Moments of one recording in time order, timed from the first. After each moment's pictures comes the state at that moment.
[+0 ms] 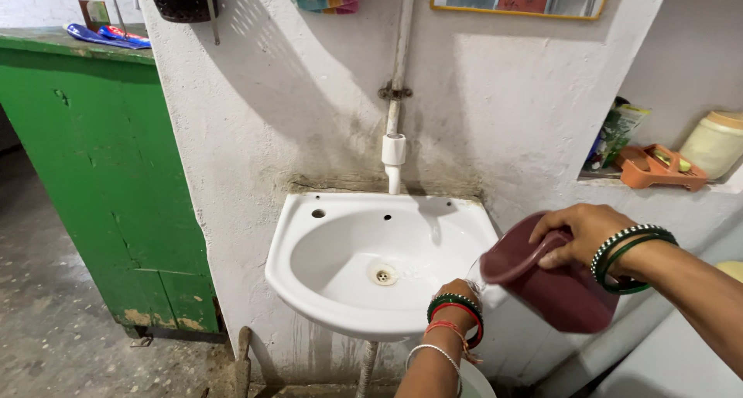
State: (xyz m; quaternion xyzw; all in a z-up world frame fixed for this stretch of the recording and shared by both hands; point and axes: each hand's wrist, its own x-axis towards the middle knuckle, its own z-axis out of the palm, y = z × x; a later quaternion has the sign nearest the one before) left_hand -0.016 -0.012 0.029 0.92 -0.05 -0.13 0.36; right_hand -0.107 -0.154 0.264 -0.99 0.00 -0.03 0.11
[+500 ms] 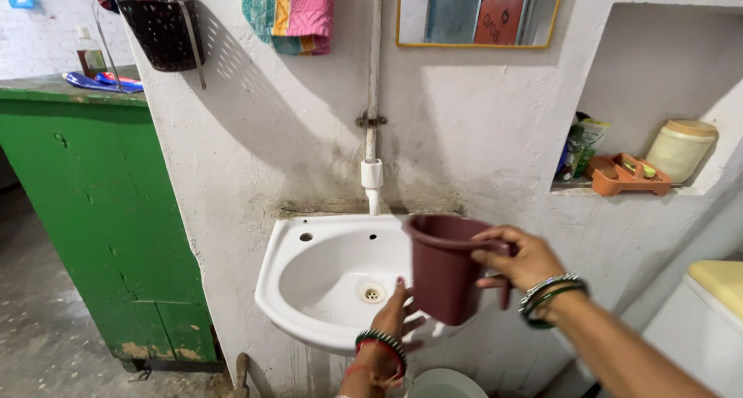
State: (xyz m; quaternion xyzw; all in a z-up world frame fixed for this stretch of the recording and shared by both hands) left_hand -0.057 0.086 0.033 0.57 0.03 -0.22 0.79; right_hand -0.112 -0.126 0.206 -0.77 0.00 -0.08 0.63
